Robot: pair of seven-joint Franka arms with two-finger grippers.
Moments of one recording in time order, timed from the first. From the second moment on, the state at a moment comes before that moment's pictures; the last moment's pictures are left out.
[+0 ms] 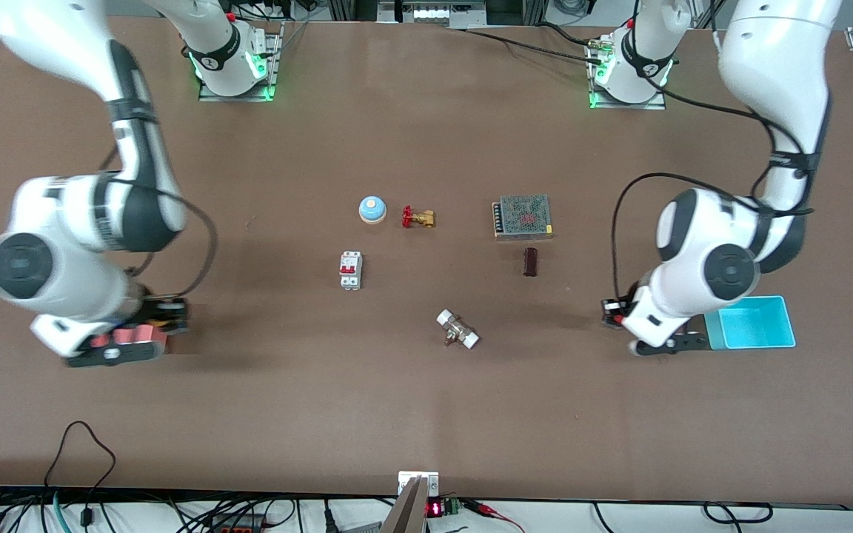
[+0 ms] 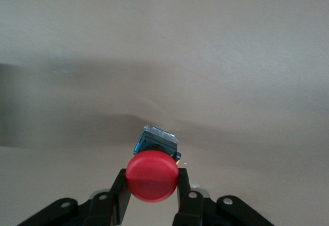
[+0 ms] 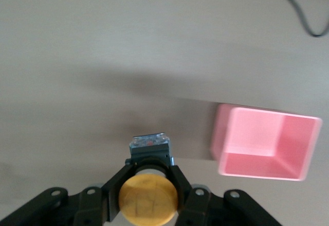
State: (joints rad) left arm -0.13 0.58 -0.09 -1.63 0.00 2.12 -0.38; right arm 0.34 0.59 -0.21 -1.38 0.01 1.91 0.01
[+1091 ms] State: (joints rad) left arm -0.20 0.66 -0.09 -1.62 0.00 2.22 -0.50; right arm 0.50 0.77 -0.21 -1.39 0.17 2.00 0.23
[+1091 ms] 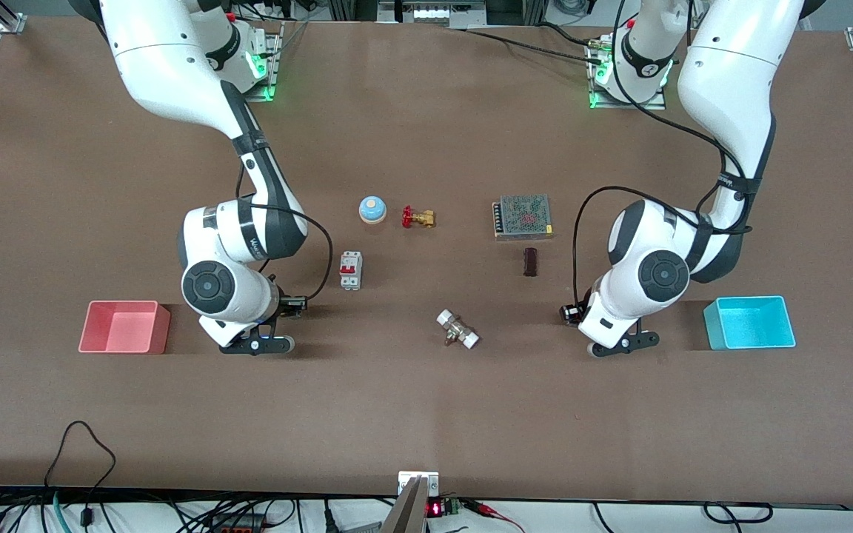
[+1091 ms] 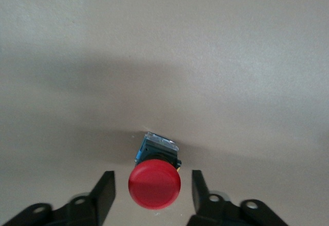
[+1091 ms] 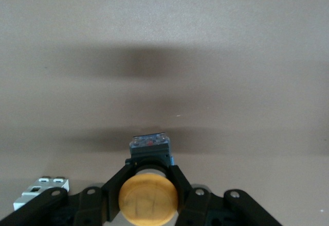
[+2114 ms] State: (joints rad) left arm 0.04 0.35 -0.06 -1.60 0.00 1.91 -0.07; right arm 0.50 0.77 -0.22 -1.38 0.17 2.02 0.23
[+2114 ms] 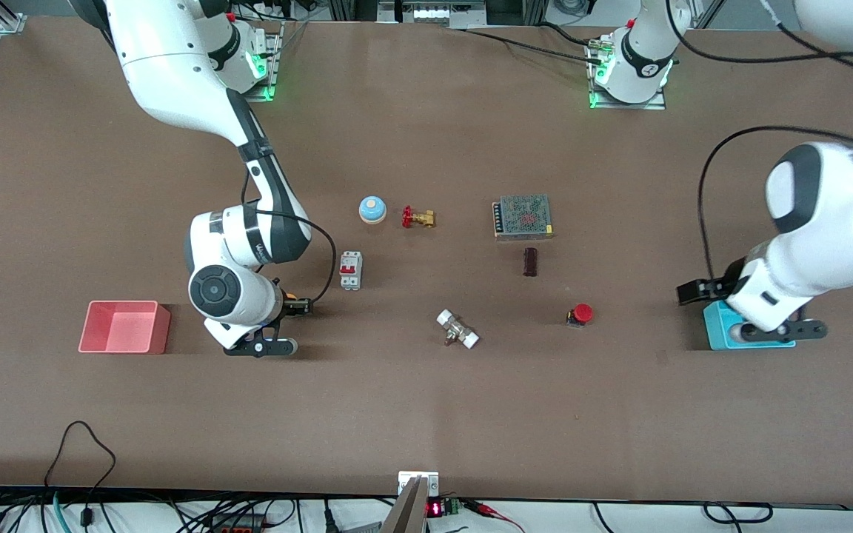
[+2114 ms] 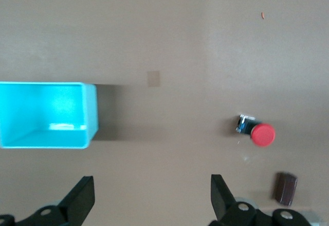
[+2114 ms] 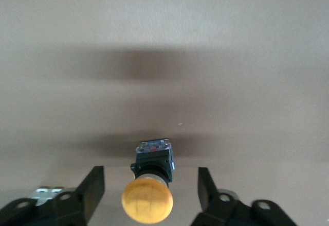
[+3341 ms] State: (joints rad) left arm 0.10 -0.05 -0.09 -1.81 0.00 1.82 0.07; right arm 0.39 0.36 -0.45 -1.37 0.17 1.70 0.09
